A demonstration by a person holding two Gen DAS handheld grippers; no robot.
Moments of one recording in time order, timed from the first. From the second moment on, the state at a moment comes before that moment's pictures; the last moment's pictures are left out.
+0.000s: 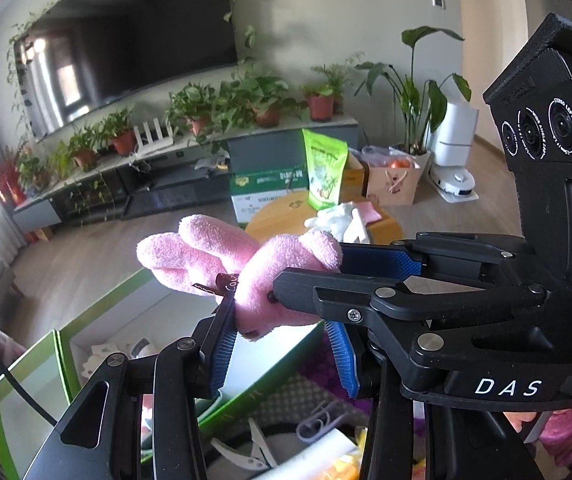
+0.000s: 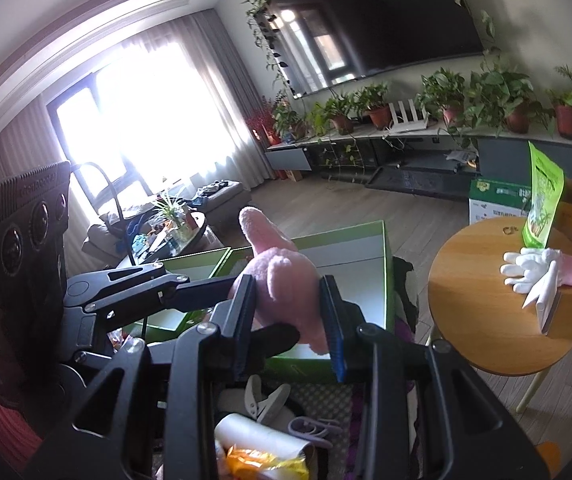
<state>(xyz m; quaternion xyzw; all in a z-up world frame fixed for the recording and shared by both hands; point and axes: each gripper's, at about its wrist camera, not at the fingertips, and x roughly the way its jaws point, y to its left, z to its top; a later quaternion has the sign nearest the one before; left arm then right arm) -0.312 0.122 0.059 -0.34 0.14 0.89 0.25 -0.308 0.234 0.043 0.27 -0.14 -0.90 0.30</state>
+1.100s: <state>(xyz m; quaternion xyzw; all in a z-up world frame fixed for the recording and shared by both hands) -0.373 0.145 -0.015 -0.42 0.20 0.84 0.27 -0.349 0.220 -0.025 0.33 -0.16 -0.91 0.19</state>
